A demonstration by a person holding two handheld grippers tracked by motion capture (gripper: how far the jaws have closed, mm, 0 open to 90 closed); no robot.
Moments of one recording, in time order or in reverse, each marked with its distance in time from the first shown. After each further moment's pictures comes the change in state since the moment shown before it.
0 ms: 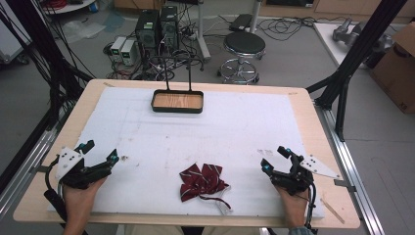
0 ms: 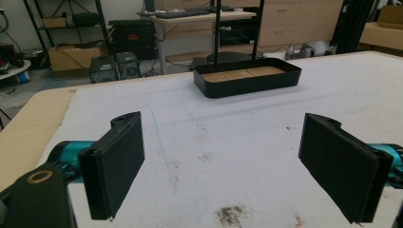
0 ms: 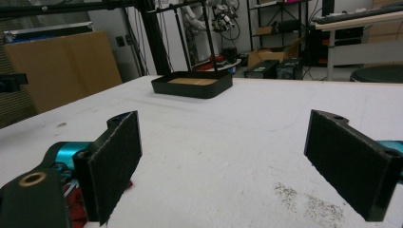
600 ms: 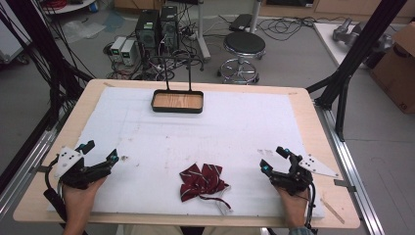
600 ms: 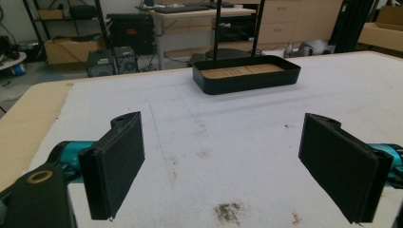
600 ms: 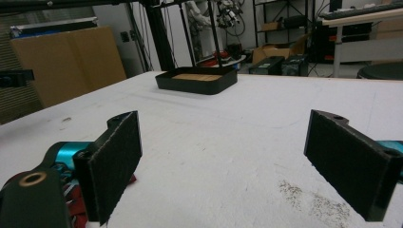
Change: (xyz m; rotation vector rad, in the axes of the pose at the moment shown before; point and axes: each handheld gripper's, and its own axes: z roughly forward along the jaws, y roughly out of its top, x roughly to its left) left arm 0.002 0.000 0.001 0.025 -0.004 -0.026; right arm -0.001 -0.001 0.002 0.018 0.022 -0.006
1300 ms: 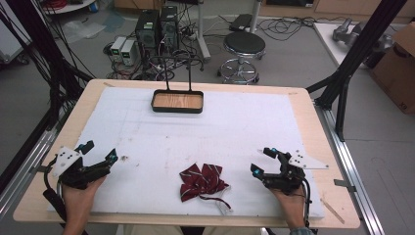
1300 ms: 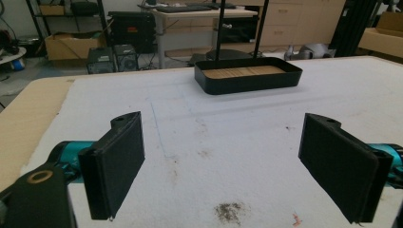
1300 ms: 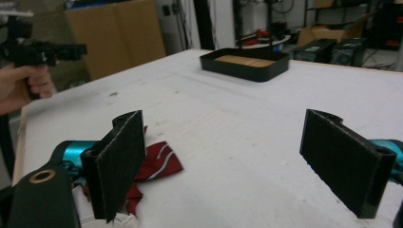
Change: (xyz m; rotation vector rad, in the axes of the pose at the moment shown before) left arm 0.002 -0.001 0.000 -0.005 0.002 -0.021; right arm 0.016 0.012 0.016 0.103 0.172 -0.039
